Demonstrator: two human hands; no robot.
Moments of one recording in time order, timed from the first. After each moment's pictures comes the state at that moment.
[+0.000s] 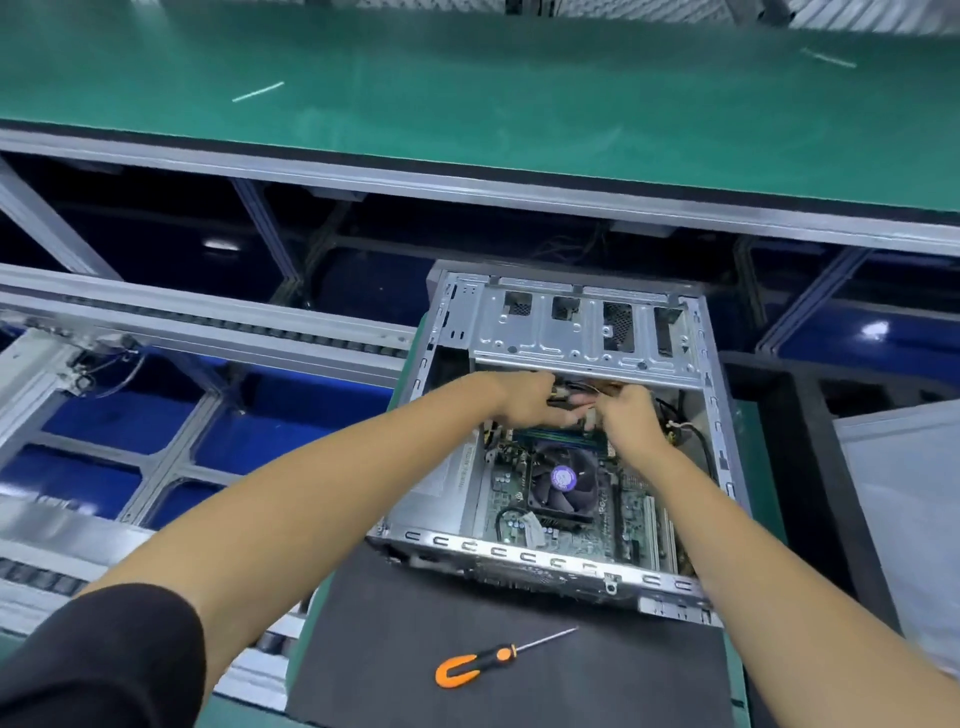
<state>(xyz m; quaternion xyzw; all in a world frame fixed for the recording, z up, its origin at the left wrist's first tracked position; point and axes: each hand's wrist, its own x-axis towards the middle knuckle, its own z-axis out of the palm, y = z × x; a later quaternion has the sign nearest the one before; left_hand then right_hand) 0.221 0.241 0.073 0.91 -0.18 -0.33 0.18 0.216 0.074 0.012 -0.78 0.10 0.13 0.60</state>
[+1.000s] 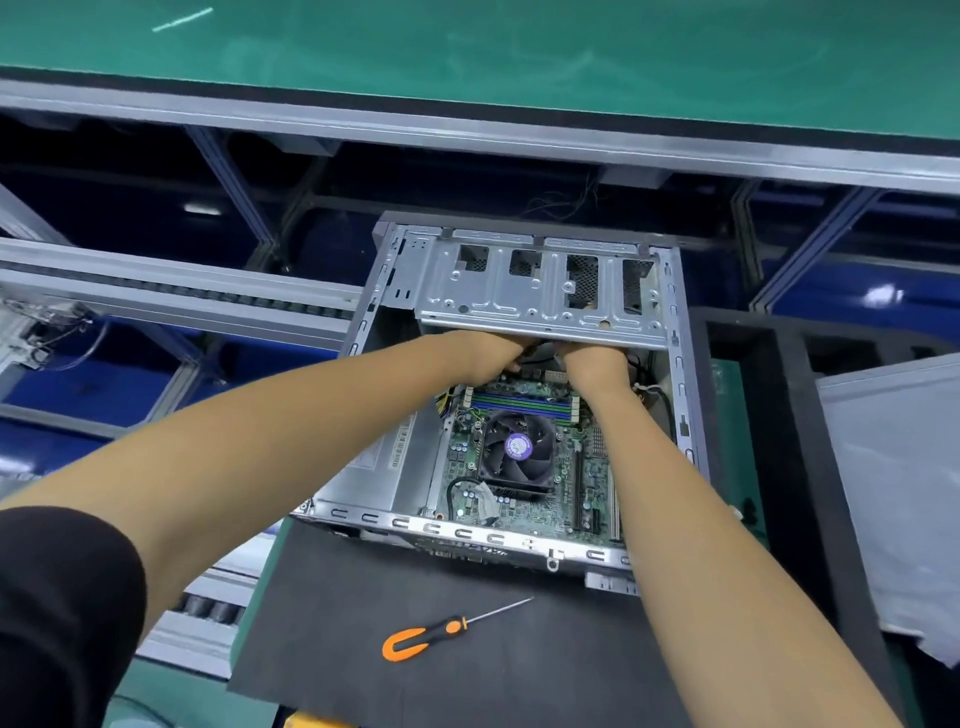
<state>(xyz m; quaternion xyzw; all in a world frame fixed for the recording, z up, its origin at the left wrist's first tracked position) 0.252 0.231 0.024 0.94 -0.14 -0.28 0.14 0.250 0.064 0.005 -0.94 0.07 0.11 0.32</state>
